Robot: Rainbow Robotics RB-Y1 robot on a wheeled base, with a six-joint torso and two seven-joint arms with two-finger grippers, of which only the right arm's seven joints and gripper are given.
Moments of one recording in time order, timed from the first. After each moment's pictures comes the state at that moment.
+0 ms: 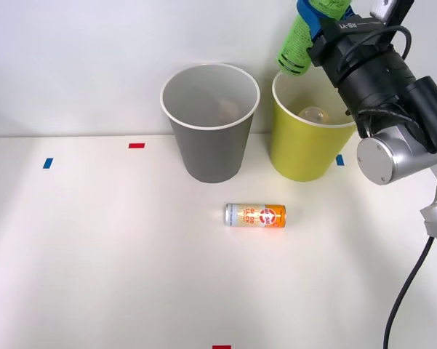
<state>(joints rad) -0.51 -0.50 0.18 -1.66 -0.51 -0.03 1.36</state>
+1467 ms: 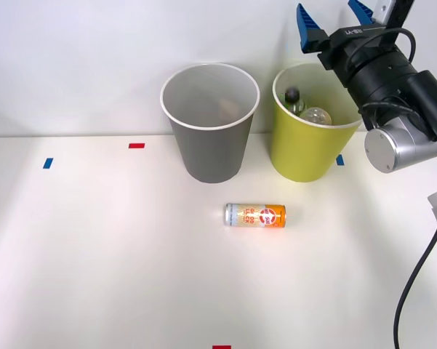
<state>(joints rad) -0.56 -0.54 0.20 -1.53 -0.48 -0.03 1.38</state>
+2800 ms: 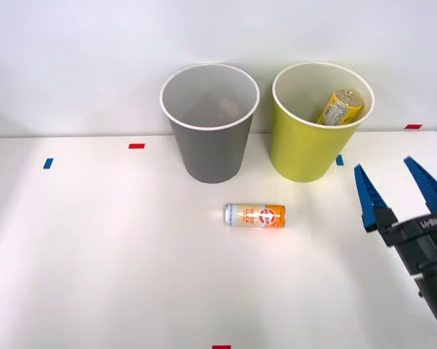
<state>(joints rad) 0.47 -0.65 0.20 -2.03 -0.51 -0.49 1.38</state>
